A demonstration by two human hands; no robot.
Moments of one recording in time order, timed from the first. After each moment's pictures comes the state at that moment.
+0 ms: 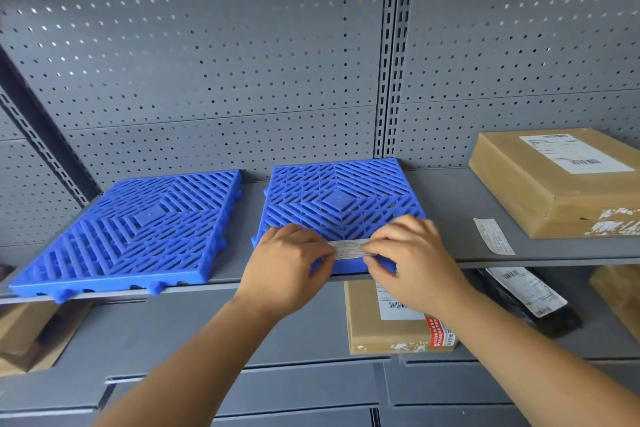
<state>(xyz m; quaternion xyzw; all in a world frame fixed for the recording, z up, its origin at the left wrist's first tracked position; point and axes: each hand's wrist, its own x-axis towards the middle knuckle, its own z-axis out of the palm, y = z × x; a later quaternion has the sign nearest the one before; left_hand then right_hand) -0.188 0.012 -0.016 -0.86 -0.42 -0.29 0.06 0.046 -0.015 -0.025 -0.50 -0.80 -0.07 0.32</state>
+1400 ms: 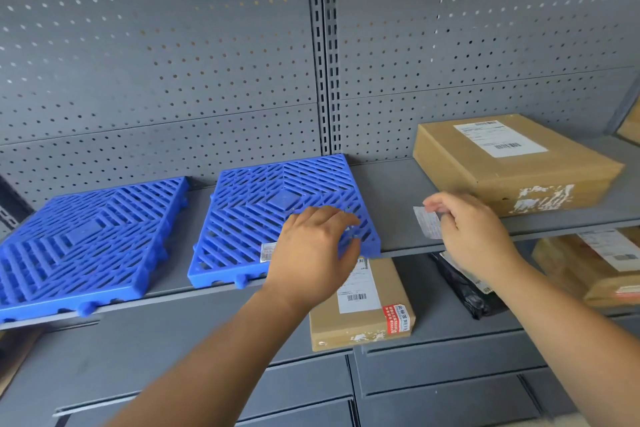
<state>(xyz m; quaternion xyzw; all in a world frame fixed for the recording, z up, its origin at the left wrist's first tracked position) -0.065 -0.007 -0.001 -0.85 -0.43 -0.30 0.00 0.205 -0.031 -0.026 -0.68 -0.65 0.02 0.34</state>
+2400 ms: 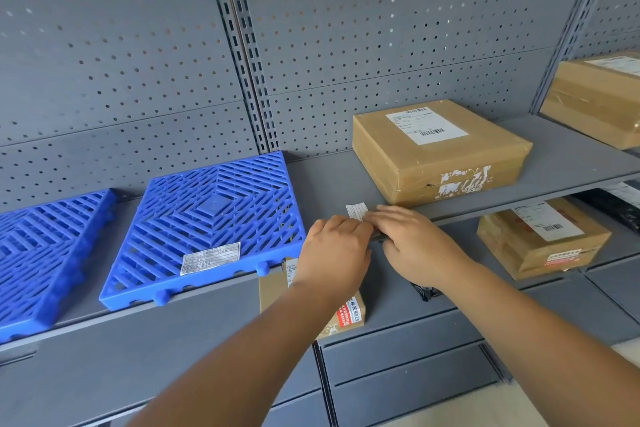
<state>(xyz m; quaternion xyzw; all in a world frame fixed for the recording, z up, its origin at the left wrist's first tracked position) 0.066 -0.019 -0.035 -0.91 -0.38 -0.17 0.04 0.243 -0.053 -0.045 -0.62 -0.75 0.07 0.21</state>
